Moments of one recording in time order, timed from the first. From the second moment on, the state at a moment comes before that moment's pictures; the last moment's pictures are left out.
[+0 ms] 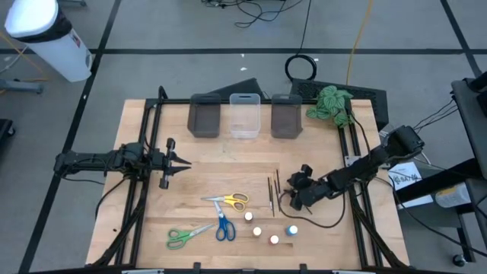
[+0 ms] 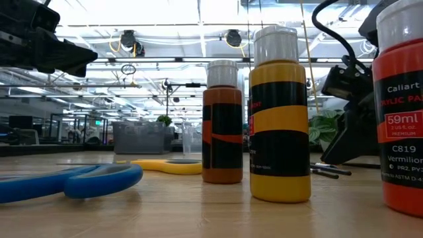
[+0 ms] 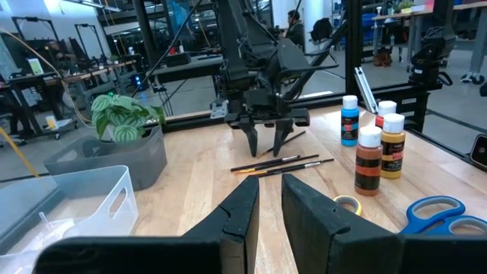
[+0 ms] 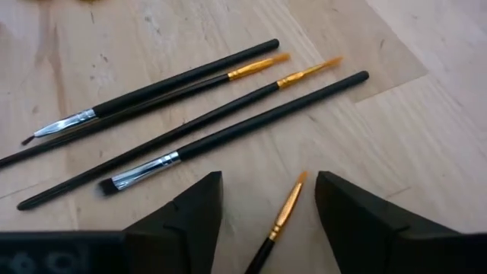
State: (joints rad) left arm 0.00 0.08 0.04 0.01 0.09 0.15; right arm 0.45 1.53 0.35 0.13 0.47 0.72
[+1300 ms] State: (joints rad) left arm 0.00 0.08 0.04 0.01 0.09 0.15; right arm 0.42 1.25 0.35 0.02 0.55 0.66
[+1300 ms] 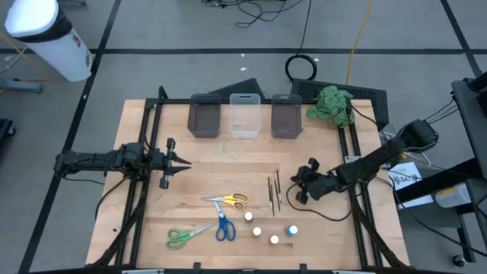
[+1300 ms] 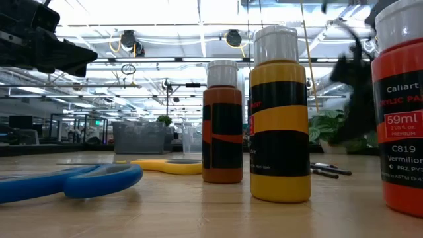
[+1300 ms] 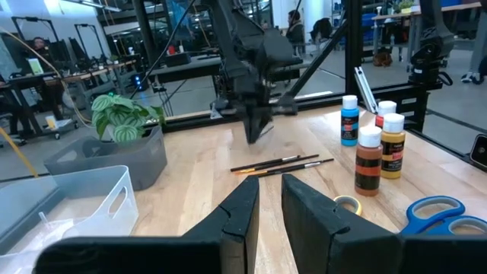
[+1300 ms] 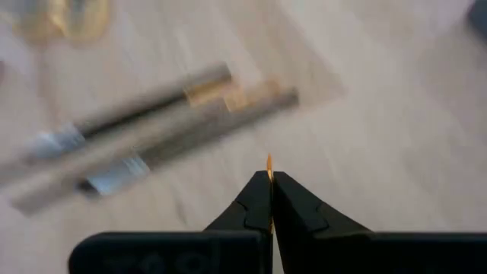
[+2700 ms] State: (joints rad) left arm 0.00 0.08 0.04 0.01 0.09 0.15; right arm -0.61 1.42 0.55 0.74 0.25 0.07
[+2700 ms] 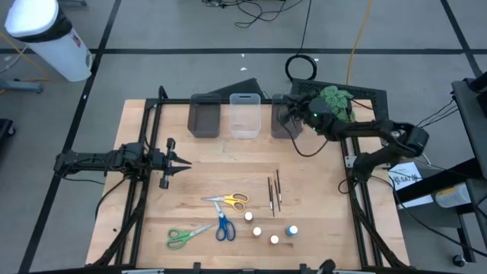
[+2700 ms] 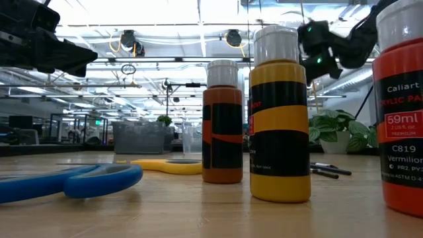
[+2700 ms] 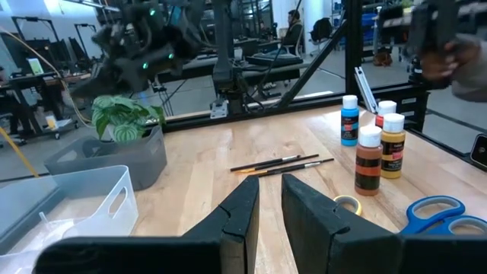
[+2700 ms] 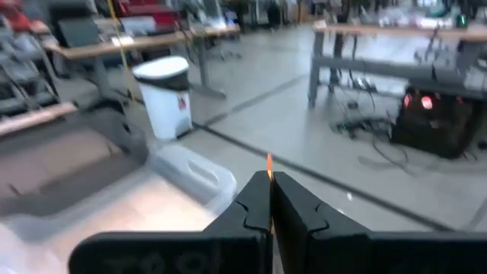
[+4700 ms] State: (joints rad) left arm 0.00 0.08 0.04 0.01 0.09 0.15; right arm 0.14 1.52 0.55 -0.01 0.14 0.17
